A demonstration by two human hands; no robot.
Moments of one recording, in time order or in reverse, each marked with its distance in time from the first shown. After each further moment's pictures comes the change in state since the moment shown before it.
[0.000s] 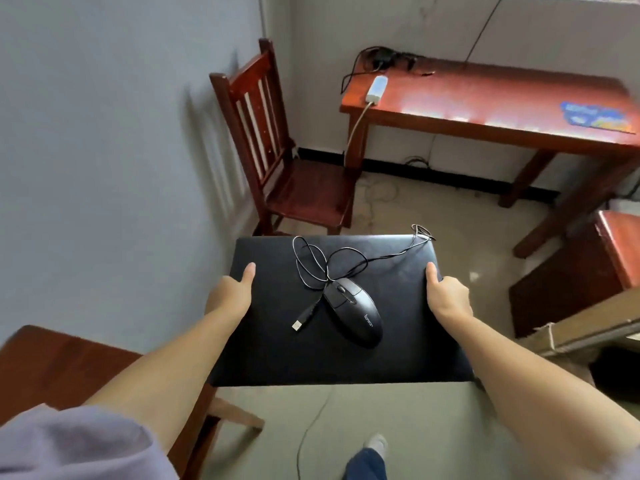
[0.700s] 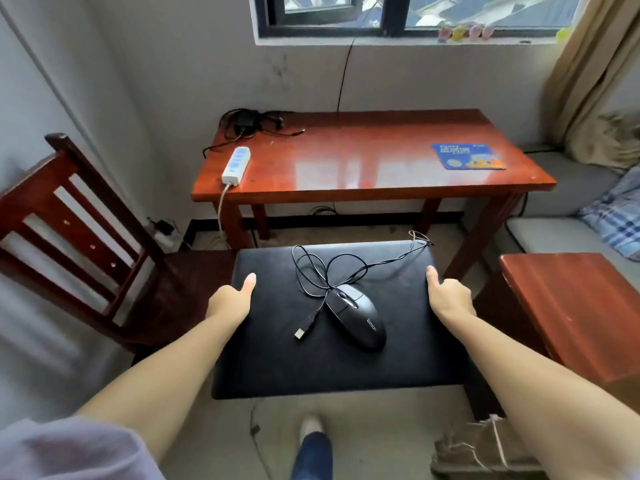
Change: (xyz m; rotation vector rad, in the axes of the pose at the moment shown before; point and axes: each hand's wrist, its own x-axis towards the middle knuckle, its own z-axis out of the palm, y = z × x) left_hand 0.117 0.431 0.201 0.031 -0.132 0.306; right_hand 0.378 0.015 -0.170 0.076 0.188 0.192
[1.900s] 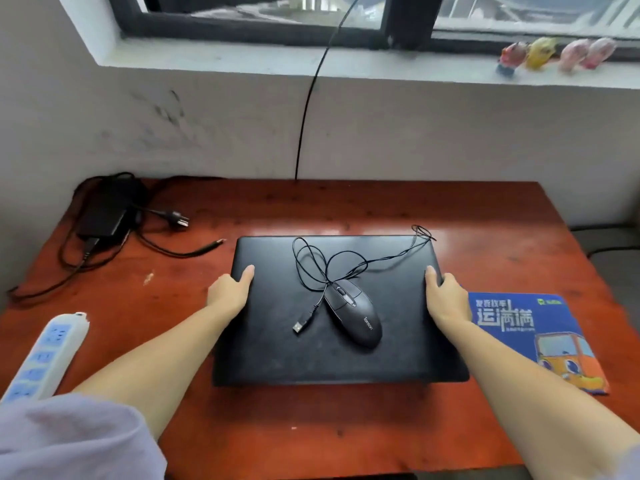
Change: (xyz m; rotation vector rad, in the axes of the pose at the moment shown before) left_hand 0.507 0.485 0.174 0.108 -0.106 -0.047; right_hand 0.655 -0.284 0.045 -0.083 -0.006 0.015
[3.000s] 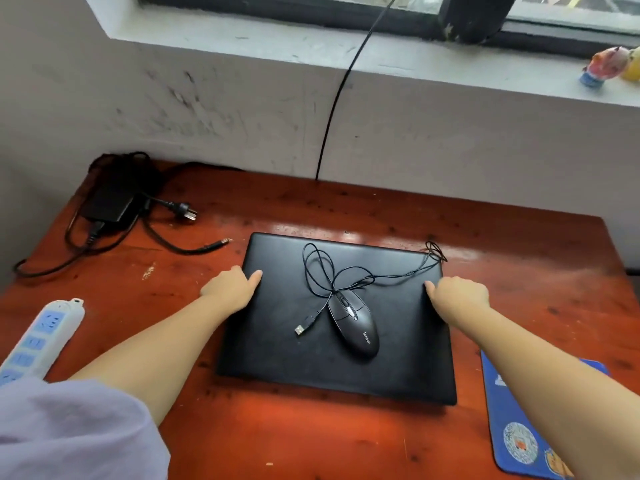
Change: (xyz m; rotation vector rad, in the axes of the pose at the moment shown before) left_hand 0.032 0.023 -0.002 0.466 -0.044 0.010; right_hand 0.079 -0.062 -0.005 -0.977 -0.210 -0.513
